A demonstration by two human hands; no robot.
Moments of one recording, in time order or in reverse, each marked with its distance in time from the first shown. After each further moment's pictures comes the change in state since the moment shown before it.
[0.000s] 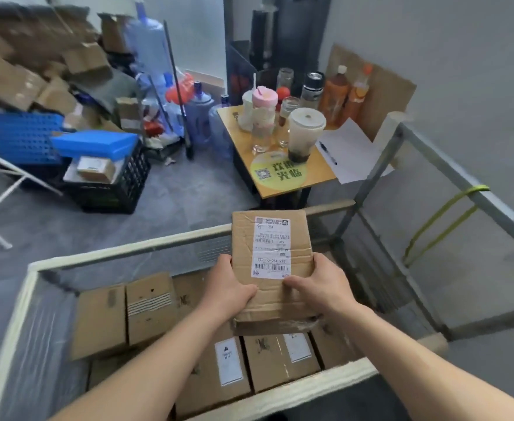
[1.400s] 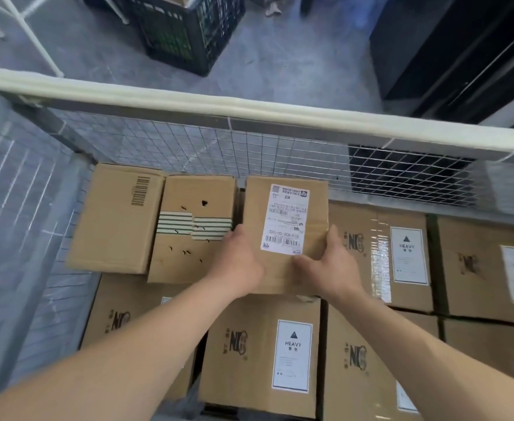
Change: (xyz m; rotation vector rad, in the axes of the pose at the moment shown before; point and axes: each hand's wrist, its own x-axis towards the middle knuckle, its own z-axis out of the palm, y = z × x) left_hand 0.218 -0.365 0.064 0.092 0.005 -0.443; right_hand 0.209 0.089 0.412 -0.232 -0.389 -0.069
